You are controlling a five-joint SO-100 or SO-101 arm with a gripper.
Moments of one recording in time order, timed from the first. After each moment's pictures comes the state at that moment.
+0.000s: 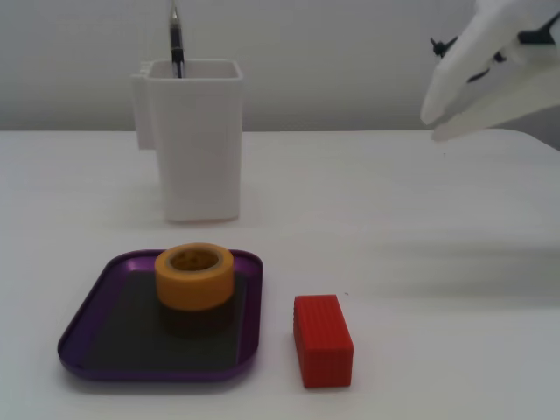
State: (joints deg) arm -6.1 165.1 146.4 55.5 -0.1
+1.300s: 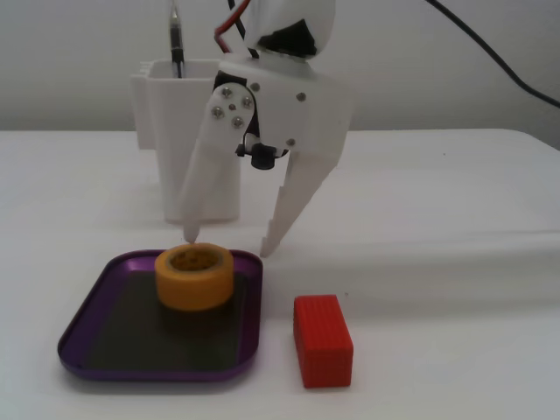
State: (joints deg) arm -2.1 71.4 74.9 61.4 -0.2
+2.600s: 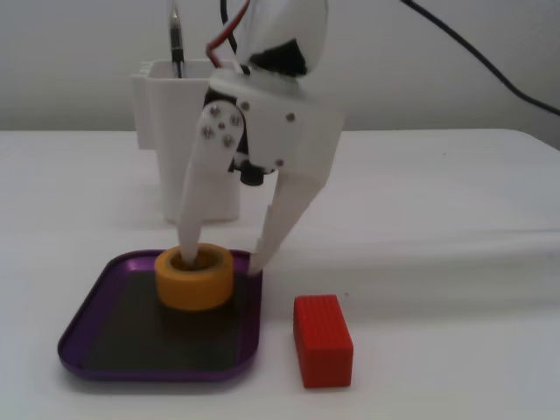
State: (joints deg) arm -2.6 67.4 74.8 57.0 -0.3
